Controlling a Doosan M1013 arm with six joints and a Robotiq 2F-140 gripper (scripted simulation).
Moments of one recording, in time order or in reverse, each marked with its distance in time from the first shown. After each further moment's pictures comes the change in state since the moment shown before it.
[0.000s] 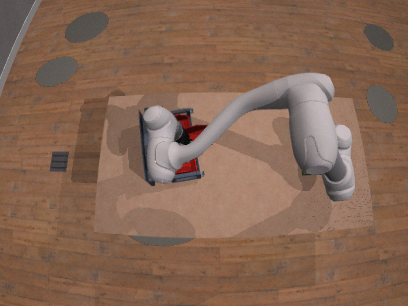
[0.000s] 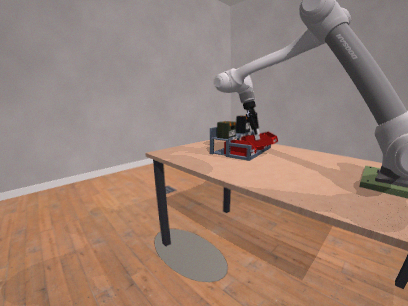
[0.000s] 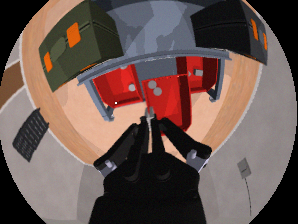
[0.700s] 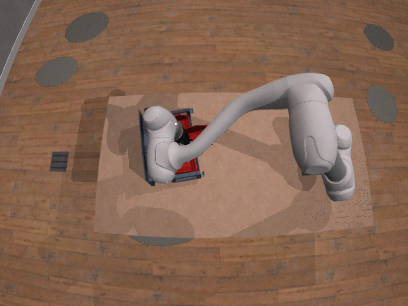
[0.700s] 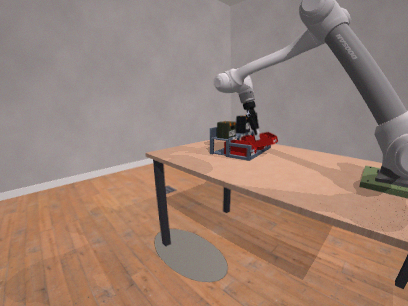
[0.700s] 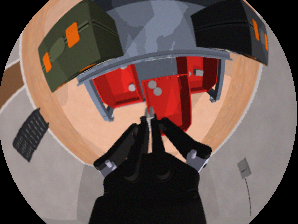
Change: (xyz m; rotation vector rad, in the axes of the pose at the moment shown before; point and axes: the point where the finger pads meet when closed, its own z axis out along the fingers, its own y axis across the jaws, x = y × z) arm 0.000 0.000 0.001 0.001 -0.002 0.000
